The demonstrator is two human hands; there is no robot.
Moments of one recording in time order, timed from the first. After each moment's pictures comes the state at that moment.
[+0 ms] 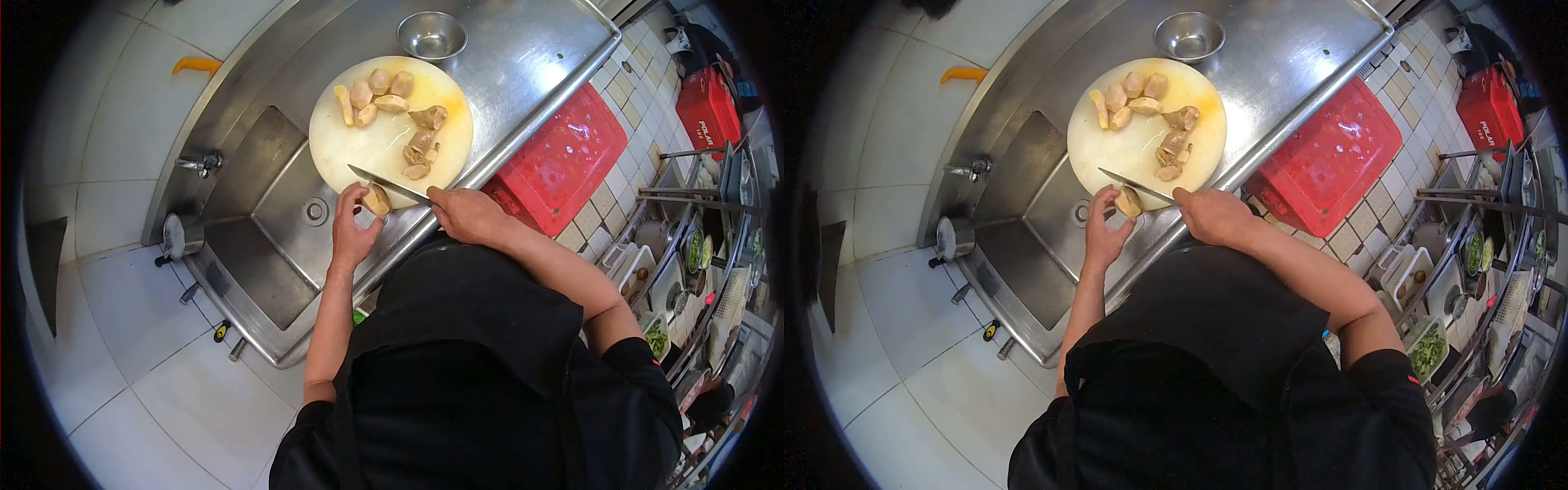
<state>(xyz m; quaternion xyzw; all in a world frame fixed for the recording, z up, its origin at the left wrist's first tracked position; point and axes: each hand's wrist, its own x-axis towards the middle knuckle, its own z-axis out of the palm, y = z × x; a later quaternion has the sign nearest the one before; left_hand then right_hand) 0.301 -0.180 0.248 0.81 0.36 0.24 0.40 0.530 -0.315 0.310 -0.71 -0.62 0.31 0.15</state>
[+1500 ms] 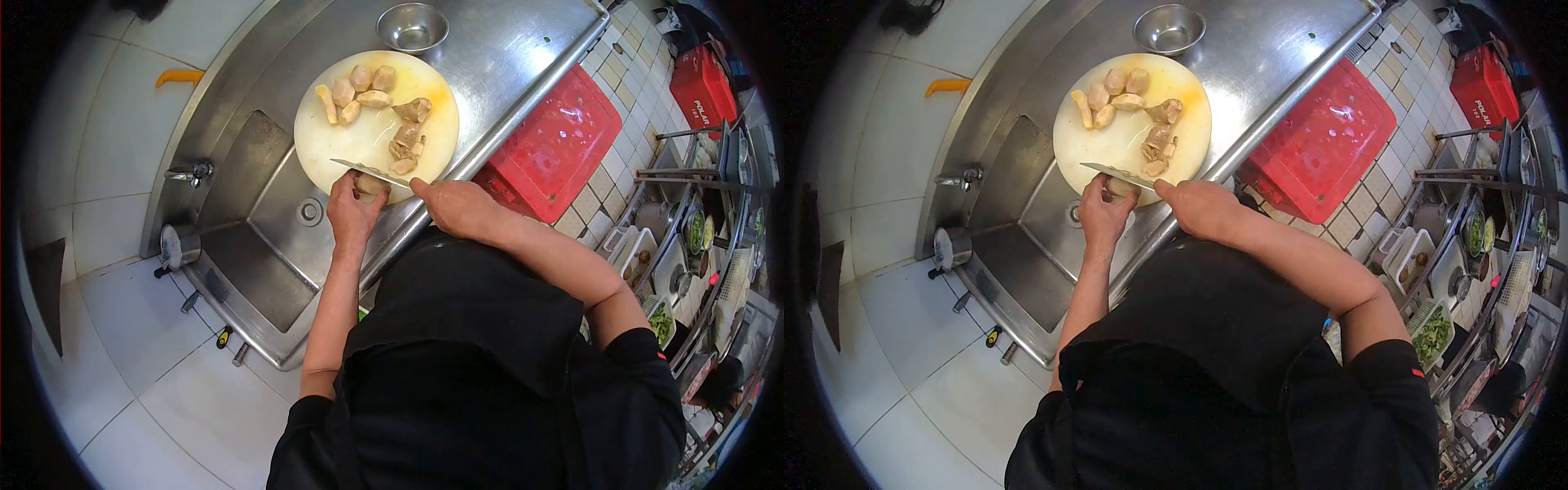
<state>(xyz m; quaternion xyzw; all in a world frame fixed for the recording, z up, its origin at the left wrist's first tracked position) 0.354 -0.183 0.272 0.81 0.48 0.18 0.29 0.532 -0.312 0.330 -0.70 -0.62 0.32 0.10</state>
